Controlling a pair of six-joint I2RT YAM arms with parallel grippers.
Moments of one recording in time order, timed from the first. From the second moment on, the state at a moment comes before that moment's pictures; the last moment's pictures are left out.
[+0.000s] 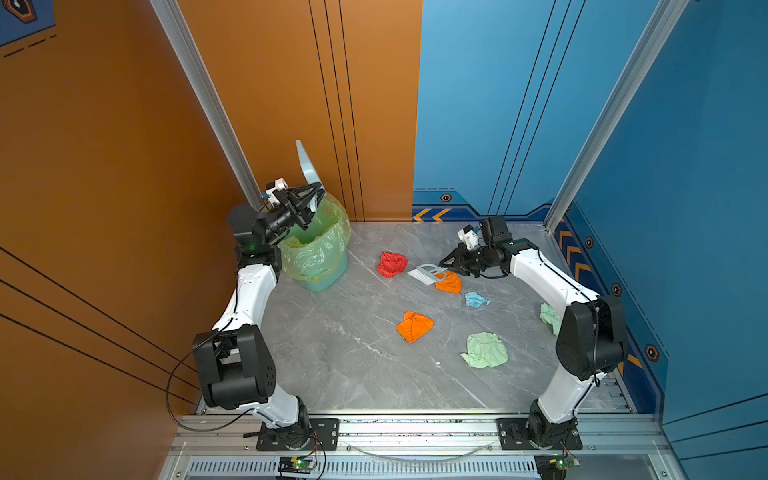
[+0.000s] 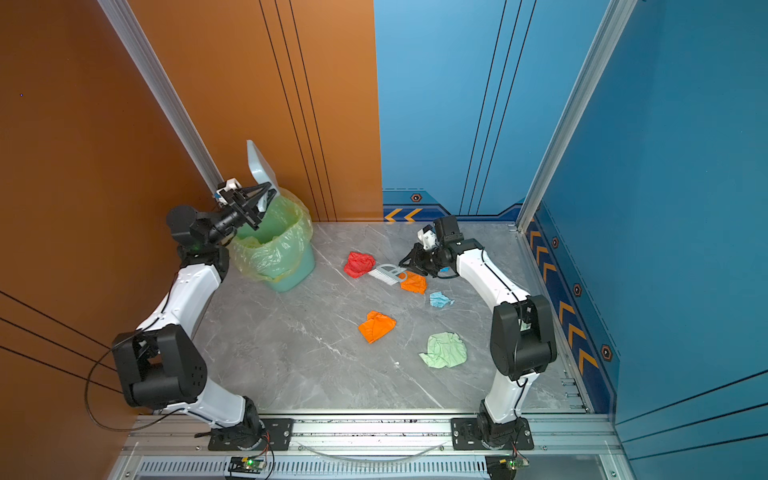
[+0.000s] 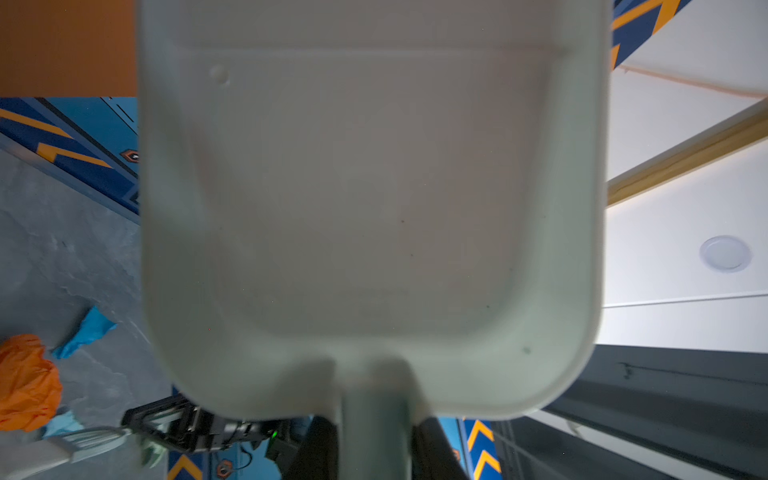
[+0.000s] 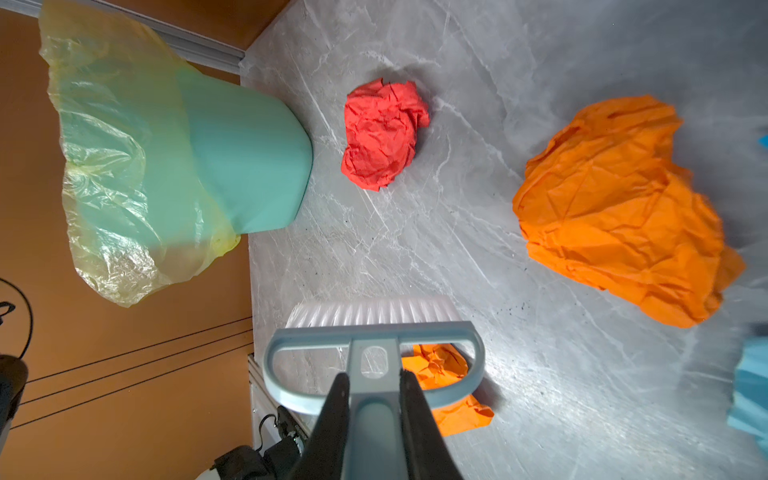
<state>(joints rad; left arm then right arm) 0.17 1.54 1.30 0.62 0.96 -1.84 0.26 1.77 1.47 -0.60 -0.62 0.59</state>
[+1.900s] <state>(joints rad) -0.73 1.31 0.99 -0.87 -0.36 -0.49 0.38 1.93 1.55 -0.29 -0.18 0.54</state>
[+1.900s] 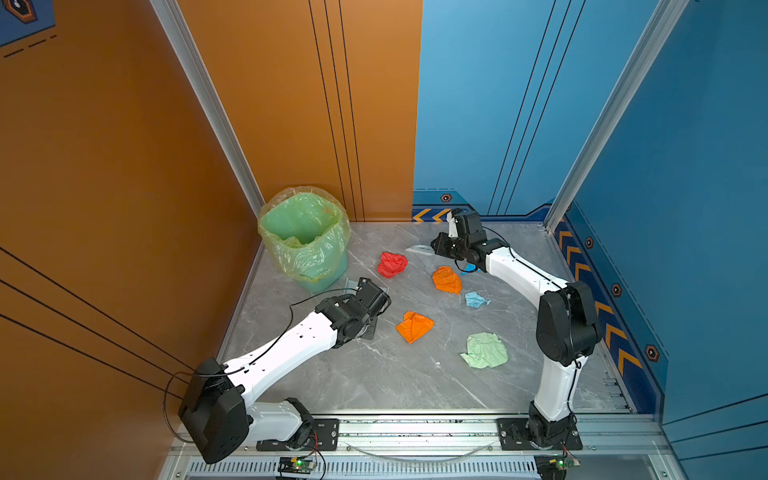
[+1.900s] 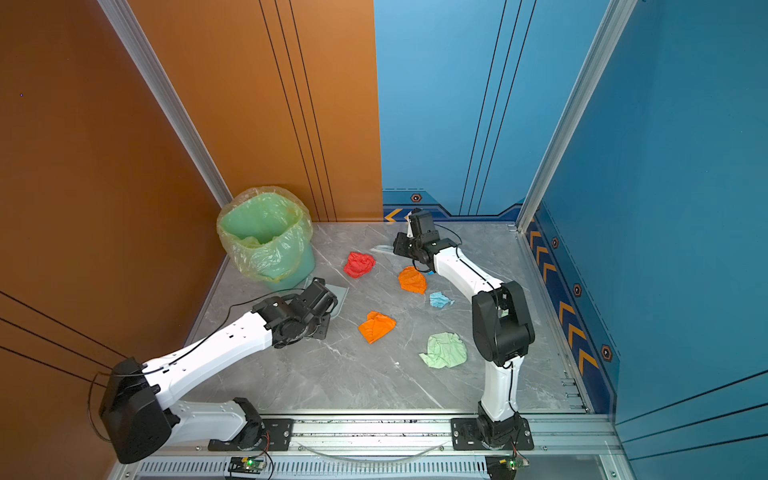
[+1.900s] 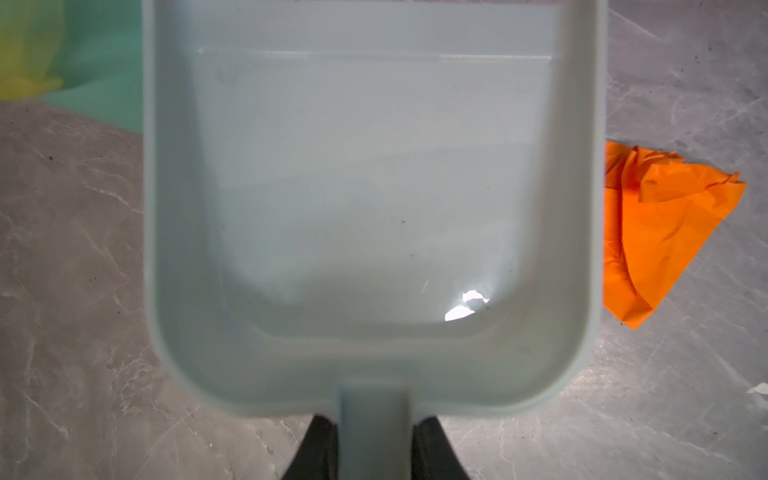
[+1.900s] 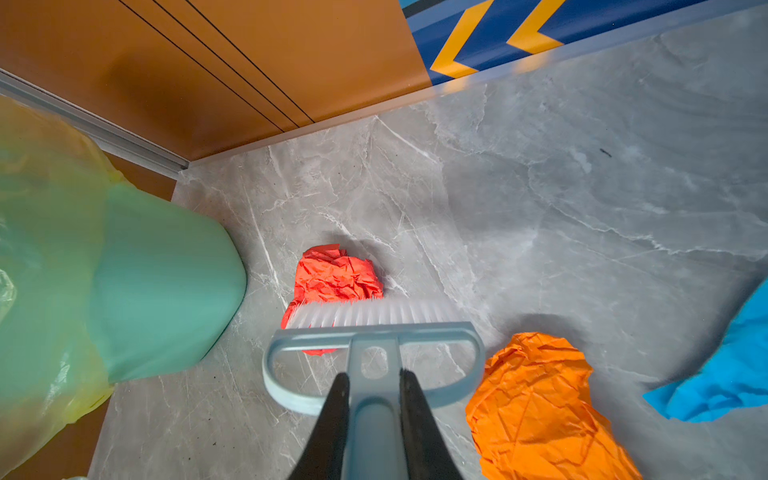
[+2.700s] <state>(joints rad) -0.74 1.57 0.97 -0.78 -0.27 -0.50 0.47 2.03 1.67 -0.28 -0.19 0.42</state>
